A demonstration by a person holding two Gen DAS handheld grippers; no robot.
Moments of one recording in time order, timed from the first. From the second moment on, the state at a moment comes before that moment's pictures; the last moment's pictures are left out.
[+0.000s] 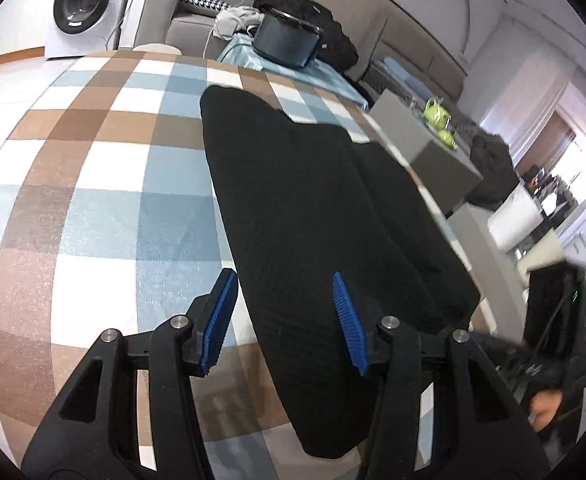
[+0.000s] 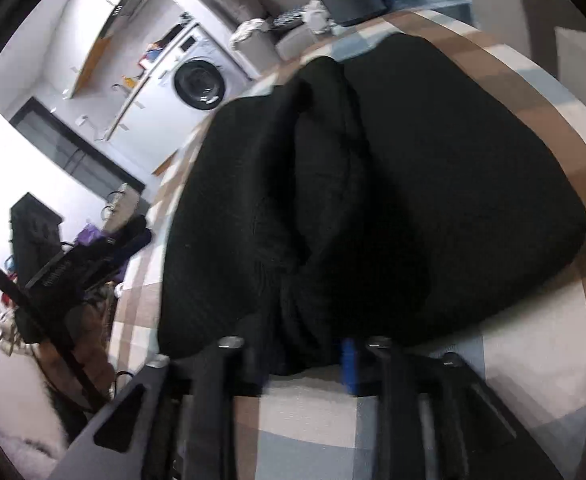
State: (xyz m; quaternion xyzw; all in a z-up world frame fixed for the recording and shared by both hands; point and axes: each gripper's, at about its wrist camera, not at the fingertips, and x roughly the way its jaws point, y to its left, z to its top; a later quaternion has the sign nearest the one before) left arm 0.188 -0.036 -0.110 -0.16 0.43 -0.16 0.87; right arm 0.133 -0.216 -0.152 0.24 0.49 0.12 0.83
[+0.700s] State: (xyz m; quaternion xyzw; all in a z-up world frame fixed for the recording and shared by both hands) left arm 0.210 -0.038 -0.108 -0.16 0.46 -0.11 0.87; right arm 0.328 -0.243 -0.160 0.19 0.52 0.09 0.83
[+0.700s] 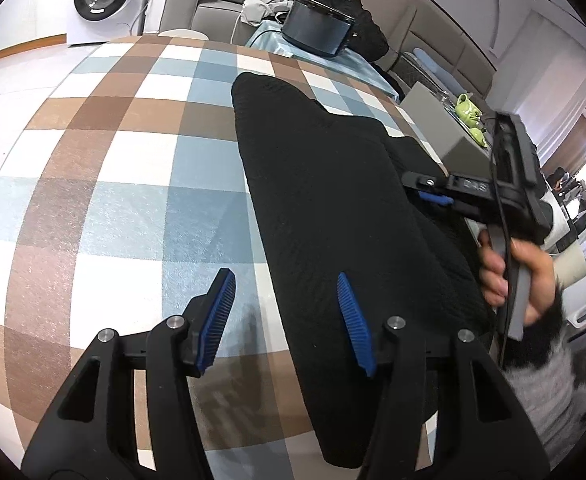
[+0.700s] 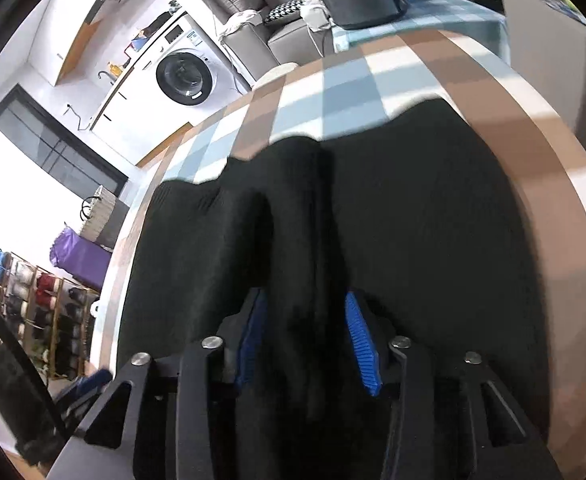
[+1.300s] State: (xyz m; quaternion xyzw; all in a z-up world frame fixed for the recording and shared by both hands) left arm 0.216 -0.050 -0.105 -0.15 0.47 -0.11 0.87; right arm 0.279 -0.256 -0.147 0.18 0.53 0.10 0.82
